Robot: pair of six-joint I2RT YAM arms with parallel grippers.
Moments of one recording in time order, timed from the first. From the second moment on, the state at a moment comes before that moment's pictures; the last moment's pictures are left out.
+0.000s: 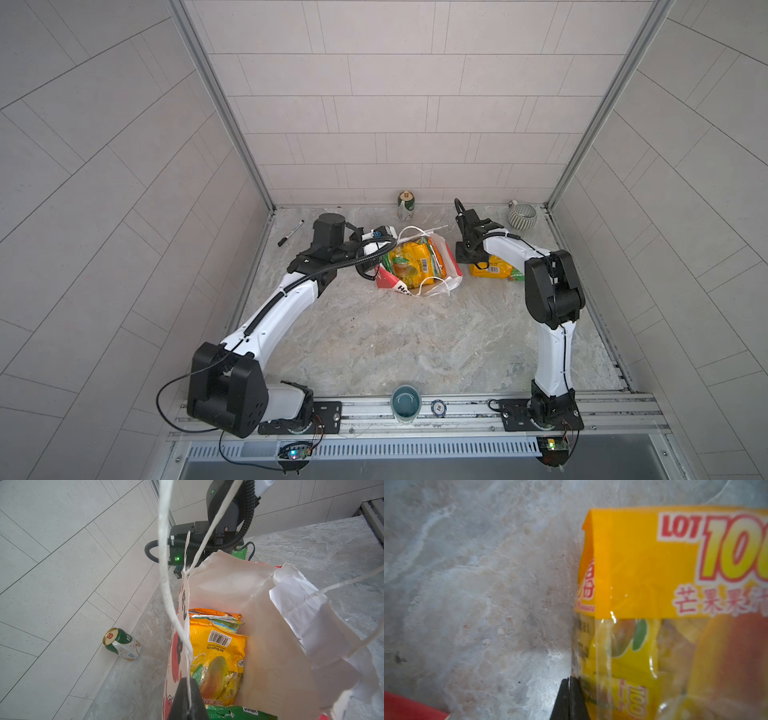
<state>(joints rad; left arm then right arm) -0.32 1.35 1.08 -0.18 0.66 0.73 0.25 2.07 1.56 -0.70 0.20 0.37</state>
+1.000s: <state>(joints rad) -0.39 1.35 1.14 -0.30 0.57 0.74 0.51 1.09 0.94 -0.09 -0.02 0.31</state>
